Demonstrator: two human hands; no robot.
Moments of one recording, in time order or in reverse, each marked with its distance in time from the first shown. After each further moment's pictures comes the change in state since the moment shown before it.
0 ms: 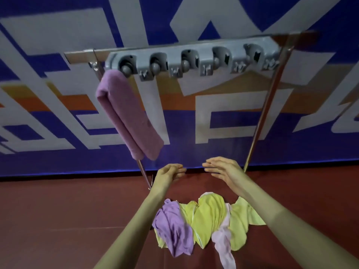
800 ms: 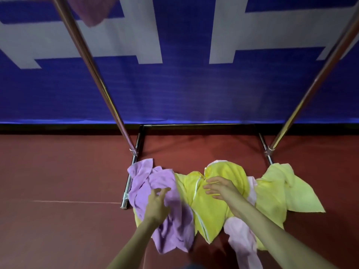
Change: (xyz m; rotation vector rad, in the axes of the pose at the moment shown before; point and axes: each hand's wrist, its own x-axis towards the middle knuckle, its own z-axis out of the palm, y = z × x) left_hand 0.202 -0.524 -0.064 0.975 0.067 -0.010; right_hand 0.172 0.441 -0.037 -0.168 0.044 0.260
